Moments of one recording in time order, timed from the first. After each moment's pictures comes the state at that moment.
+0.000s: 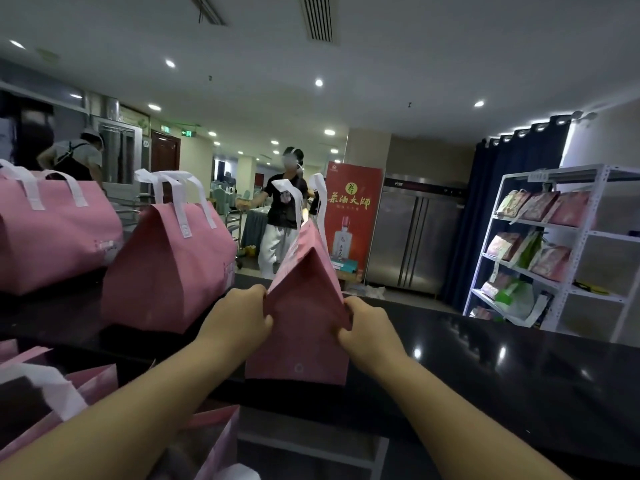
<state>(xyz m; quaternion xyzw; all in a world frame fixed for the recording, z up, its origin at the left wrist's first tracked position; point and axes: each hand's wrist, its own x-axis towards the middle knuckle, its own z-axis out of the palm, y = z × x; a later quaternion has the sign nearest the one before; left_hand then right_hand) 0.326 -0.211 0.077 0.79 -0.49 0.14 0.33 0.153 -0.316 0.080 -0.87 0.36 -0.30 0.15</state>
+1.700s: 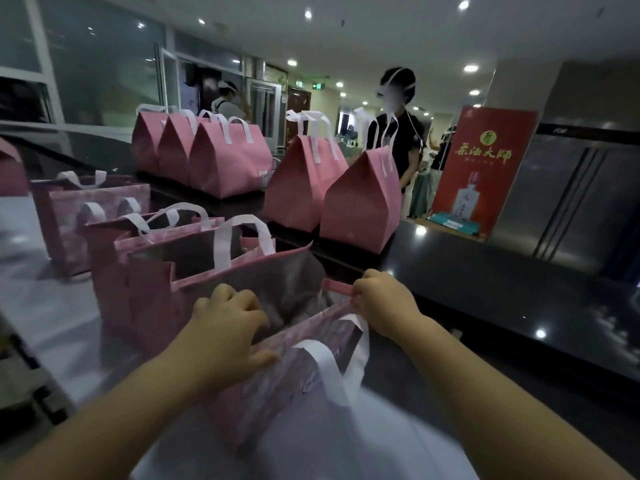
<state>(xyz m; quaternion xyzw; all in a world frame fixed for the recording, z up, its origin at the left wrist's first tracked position) 0.221 0.047 0.001 0.88 -0.44 0.12 0.09 0.155 -0.208 0.004 -0.98 0.15 -0.16 -0.04</state>
